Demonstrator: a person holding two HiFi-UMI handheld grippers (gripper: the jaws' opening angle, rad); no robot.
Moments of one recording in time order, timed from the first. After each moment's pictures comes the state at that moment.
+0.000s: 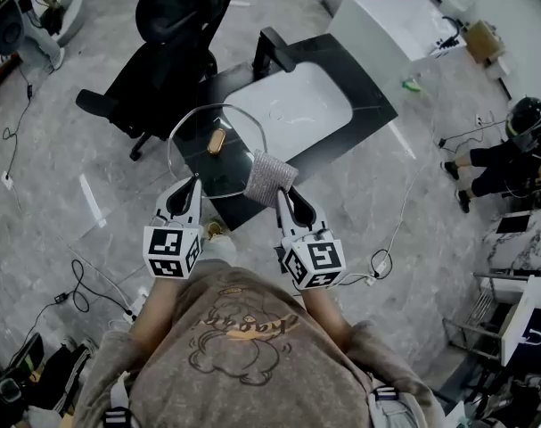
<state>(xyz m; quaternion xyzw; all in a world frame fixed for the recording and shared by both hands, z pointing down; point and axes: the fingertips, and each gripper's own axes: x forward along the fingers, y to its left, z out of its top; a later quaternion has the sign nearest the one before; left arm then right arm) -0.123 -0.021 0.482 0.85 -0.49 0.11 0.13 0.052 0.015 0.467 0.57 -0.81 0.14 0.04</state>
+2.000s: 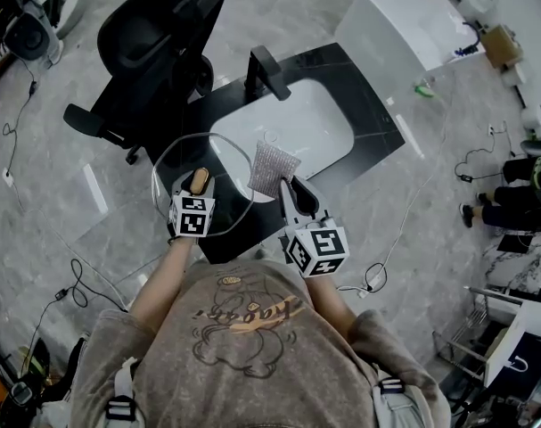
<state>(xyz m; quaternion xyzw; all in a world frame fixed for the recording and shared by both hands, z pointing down) -0.069 -0.190 0.669 0.79 -0.50 0.30 0.19 0.117 -0.147 0.484 0.54 -0.82 0.17 0.07</state>
